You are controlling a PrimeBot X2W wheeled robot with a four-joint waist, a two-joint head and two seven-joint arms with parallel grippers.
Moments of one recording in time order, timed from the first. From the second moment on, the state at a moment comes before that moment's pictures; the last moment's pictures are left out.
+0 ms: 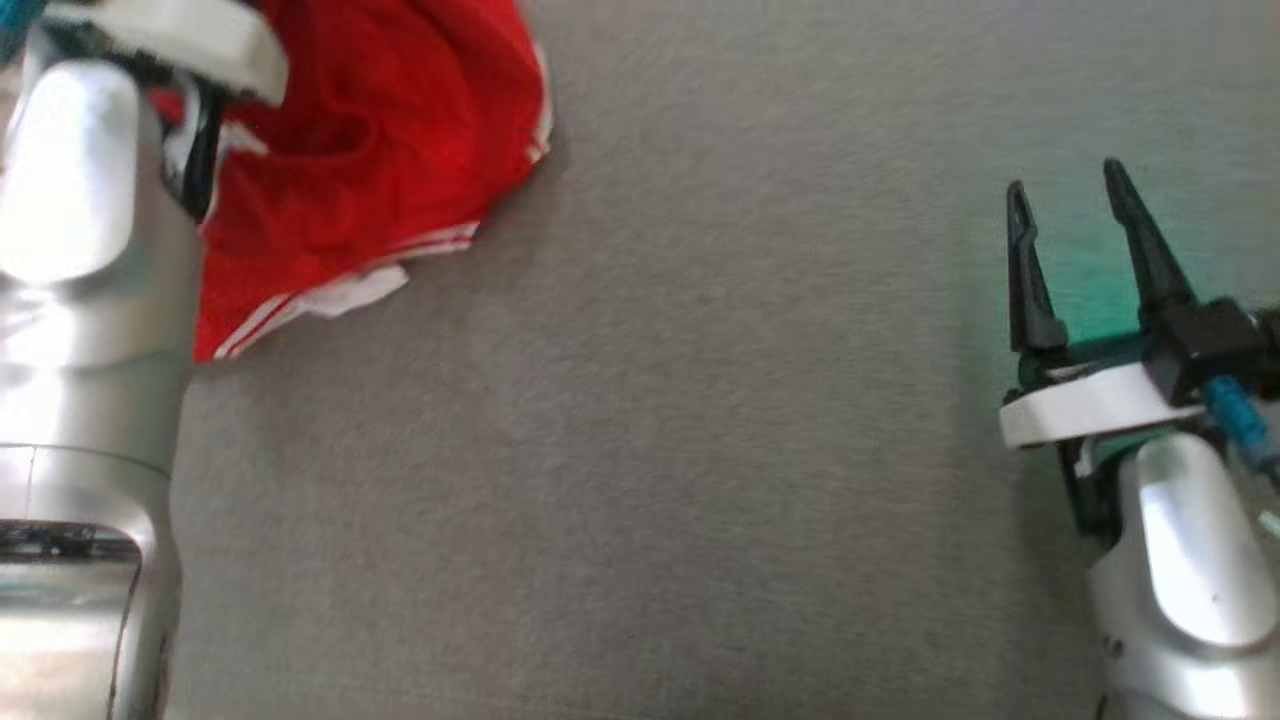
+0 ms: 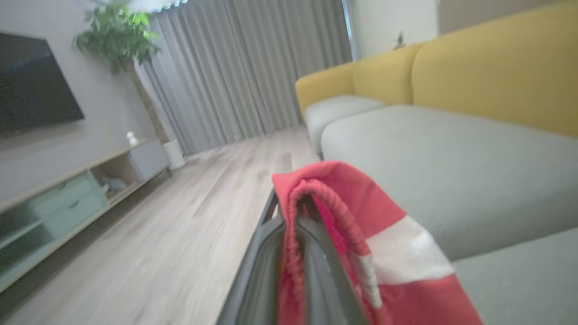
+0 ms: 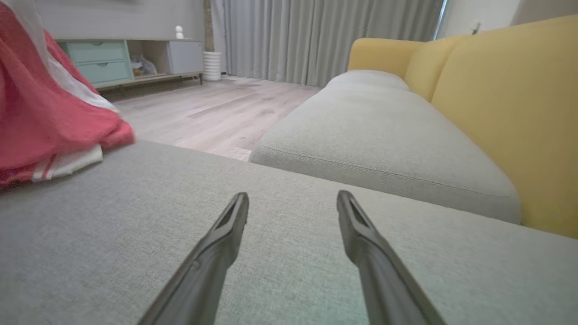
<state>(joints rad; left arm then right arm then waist) -1.13 0.21 -0.21 0.86 -0.11 -0.12 -0.23 -0.35 -0.10 -0.01 0.28 -0.10 0.12 -0.26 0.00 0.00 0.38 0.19</state>
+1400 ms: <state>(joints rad) -0.63 0.17 -0.71 0.60 -0.52 0.02 -0.25 -0.25 -0.05 0.14 0.28 0.17 0.12 -0.26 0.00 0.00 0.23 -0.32</state>
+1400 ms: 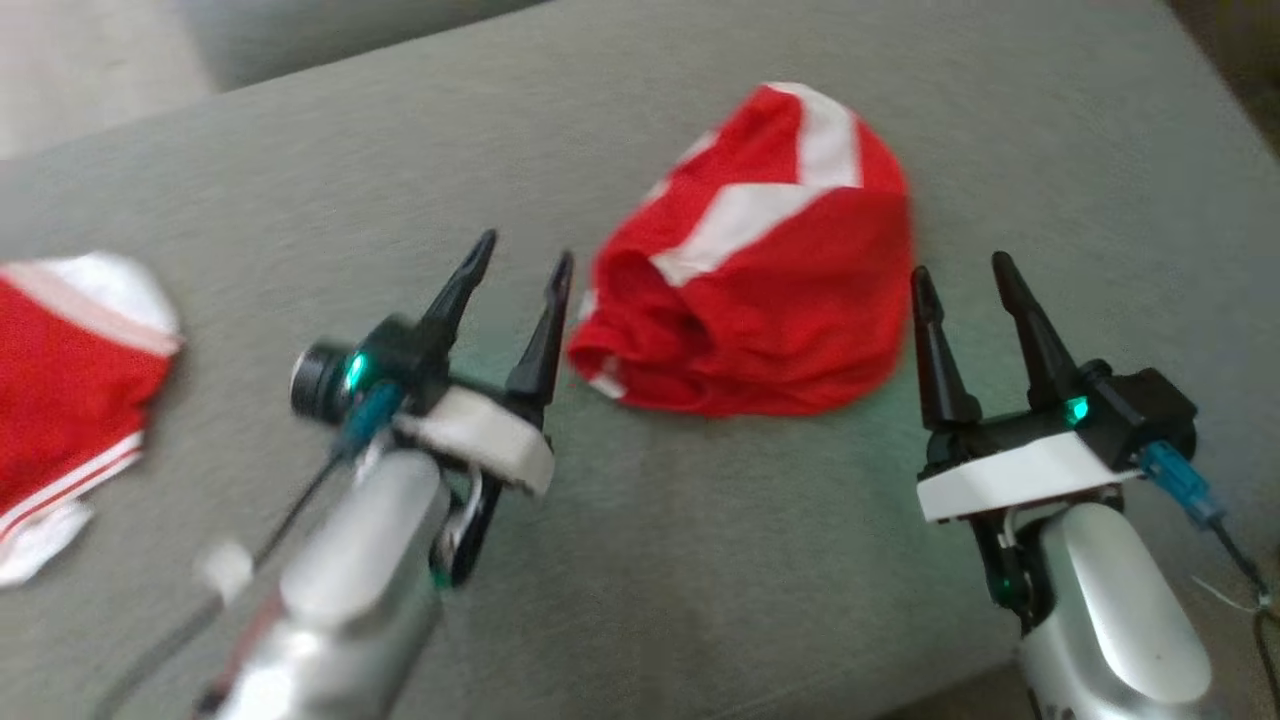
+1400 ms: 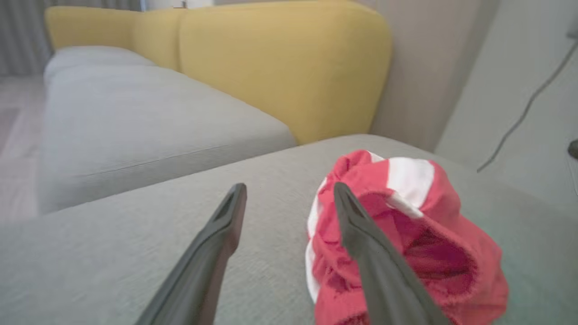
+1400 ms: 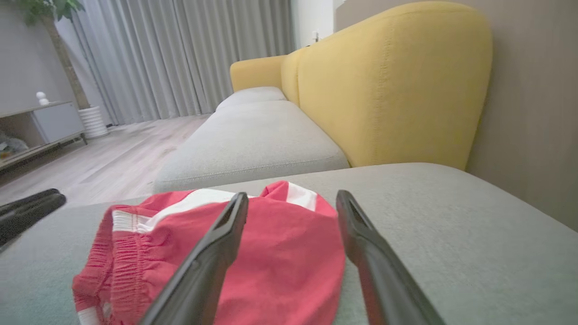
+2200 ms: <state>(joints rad) 0.02 0.05 -0.25 0.05 -0.23 0.11 -0.25 0.01 -0.05 0.04 0.17 0.13 0.12 -0.26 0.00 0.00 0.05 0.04</state>
